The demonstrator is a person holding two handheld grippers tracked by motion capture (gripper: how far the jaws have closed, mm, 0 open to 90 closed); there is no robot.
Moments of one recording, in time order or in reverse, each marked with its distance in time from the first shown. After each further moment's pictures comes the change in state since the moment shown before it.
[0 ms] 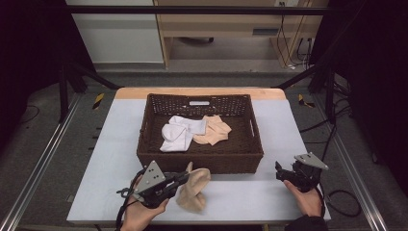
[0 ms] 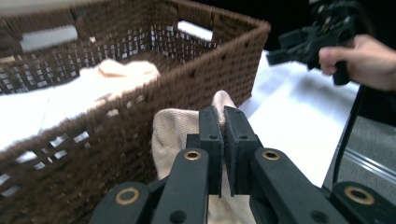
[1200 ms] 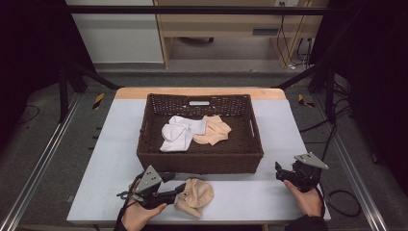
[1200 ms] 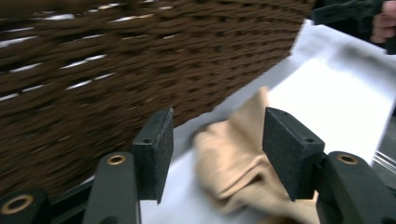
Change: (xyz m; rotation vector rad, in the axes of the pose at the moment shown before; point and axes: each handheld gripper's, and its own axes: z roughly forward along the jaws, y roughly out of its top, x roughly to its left) left arm 0.030 -0.049 0.005 0.065 0.066 -0.094; right arm -0.001 -0.001 0.001 0.008 0.007 0.004
